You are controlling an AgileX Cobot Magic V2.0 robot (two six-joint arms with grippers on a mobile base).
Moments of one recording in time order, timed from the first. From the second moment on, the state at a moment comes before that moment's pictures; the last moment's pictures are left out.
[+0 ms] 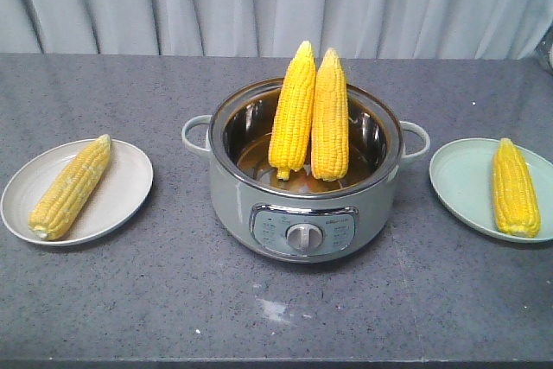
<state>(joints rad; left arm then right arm) -0.21 0.58 -0.89 0.38 0.66 -0.38 -0.27 0.93 -1.06 0.41 0.89 -0.46</state>
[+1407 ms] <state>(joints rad) -0.21 0.58 -0.89 0.38 0.66 -0.38 -0.19 1.48 -1.48 0.75 1.06 -0.74</state>
